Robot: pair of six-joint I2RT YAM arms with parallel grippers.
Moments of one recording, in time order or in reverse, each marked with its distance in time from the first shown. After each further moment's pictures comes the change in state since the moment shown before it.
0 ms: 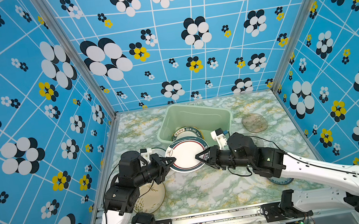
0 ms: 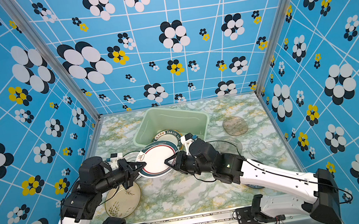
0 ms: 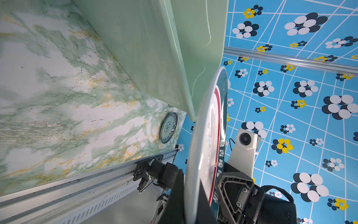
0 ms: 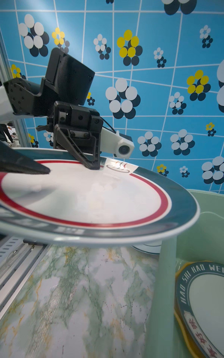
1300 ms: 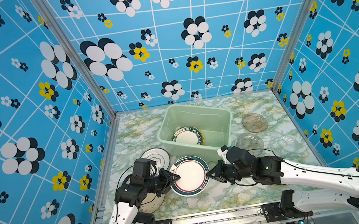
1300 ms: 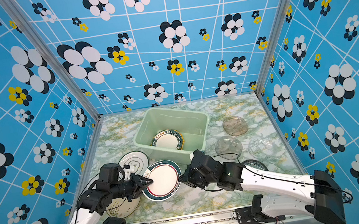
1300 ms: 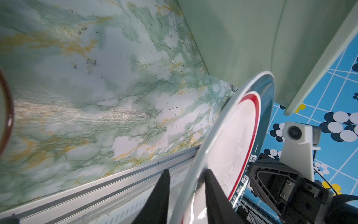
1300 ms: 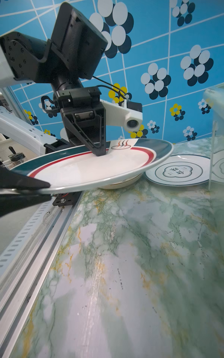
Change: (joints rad) left arm -0.010 0.040 -0.215 -0.138 0.021 0.333; right arm 0.024 -0.048 -0.206 -0.090 -0.042 0.125
